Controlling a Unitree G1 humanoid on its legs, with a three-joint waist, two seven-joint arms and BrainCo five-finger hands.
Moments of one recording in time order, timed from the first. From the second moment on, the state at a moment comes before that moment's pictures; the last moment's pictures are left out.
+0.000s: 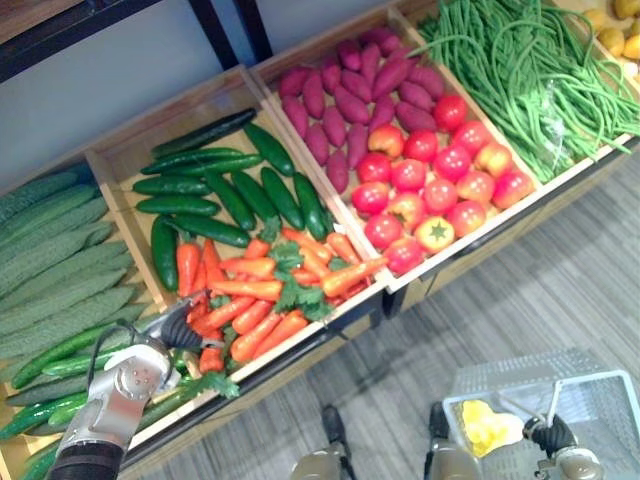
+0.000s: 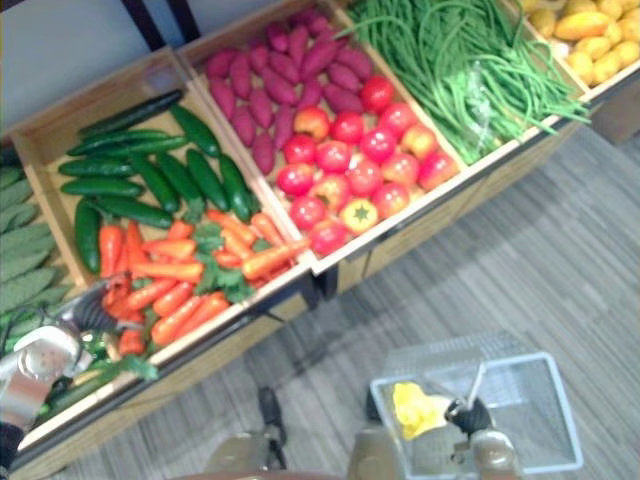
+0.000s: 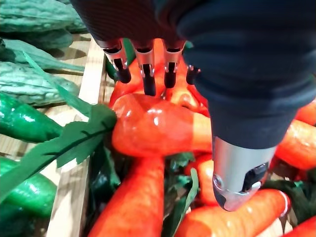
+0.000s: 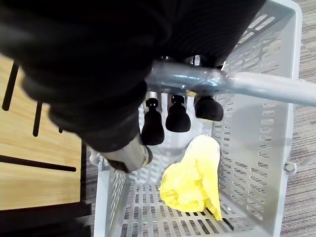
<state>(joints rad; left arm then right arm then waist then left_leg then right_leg) -0.06 0.71 0.08 0.47 0.42 -0.16 -0.09 0.08 -0.34 -0.27 0.87 -0.36 -0.08 0.01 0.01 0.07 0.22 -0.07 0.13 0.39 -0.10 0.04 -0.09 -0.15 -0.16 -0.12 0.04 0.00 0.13</state>
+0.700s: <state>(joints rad) -0.08 0.56 0.21 0.54 0.53 -0.10 0.01 0.08 -0.34 -0.27 0.84 -0.36 -0.08 0.00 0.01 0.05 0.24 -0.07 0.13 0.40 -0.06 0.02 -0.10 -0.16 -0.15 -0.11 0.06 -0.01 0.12</state>
